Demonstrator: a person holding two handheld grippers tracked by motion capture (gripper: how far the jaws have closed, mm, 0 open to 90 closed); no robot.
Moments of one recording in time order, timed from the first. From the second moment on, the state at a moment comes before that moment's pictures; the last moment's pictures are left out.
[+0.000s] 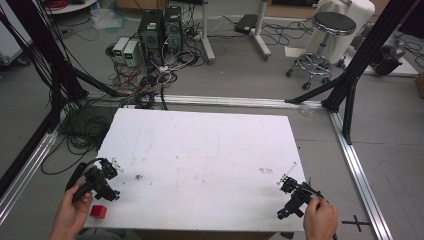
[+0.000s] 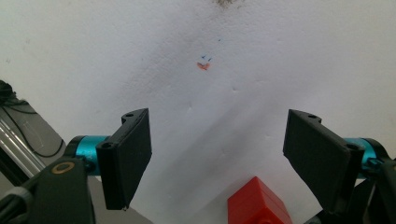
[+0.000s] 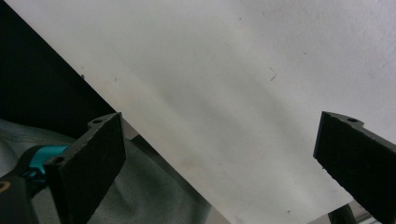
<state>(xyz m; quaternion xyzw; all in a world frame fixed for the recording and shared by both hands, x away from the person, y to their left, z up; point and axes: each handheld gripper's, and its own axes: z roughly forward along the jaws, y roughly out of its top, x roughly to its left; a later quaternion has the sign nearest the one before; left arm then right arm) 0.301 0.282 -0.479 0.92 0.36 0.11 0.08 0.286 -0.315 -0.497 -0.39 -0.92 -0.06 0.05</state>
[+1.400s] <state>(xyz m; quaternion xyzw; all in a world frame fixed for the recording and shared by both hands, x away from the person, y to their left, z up) 0.296 0.296 -0.468 0.97 0.21 0.11 0.07 0.278 -0.321 -0.497 -0.39 -0.92 -0.07 0.05</state>
